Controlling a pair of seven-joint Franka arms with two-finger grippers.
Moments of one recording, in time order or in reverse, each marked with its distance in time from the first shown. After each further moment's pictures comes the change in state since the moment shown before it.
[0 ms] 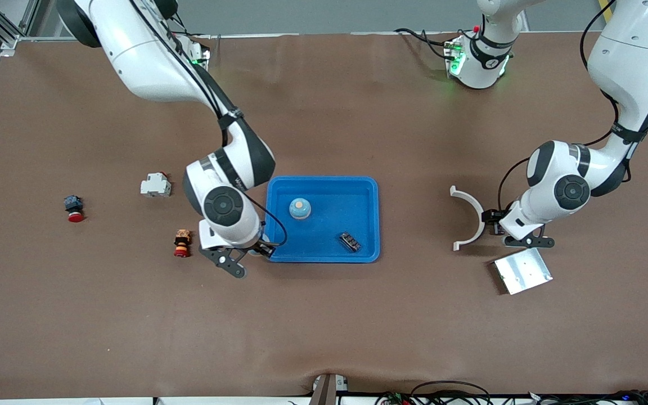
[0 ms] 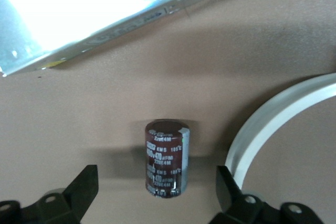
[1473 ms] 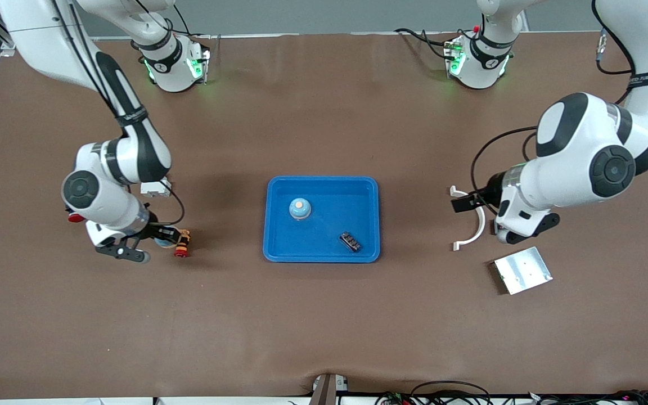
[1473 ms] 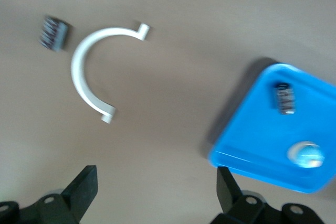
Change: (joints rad) left arm -0.041 -0.130 -0.301 0.453 -0.406 -0.636 -0.539; right arm -0.391 -0.315 -0.002 -0.634 0.040 0.386 -0.758
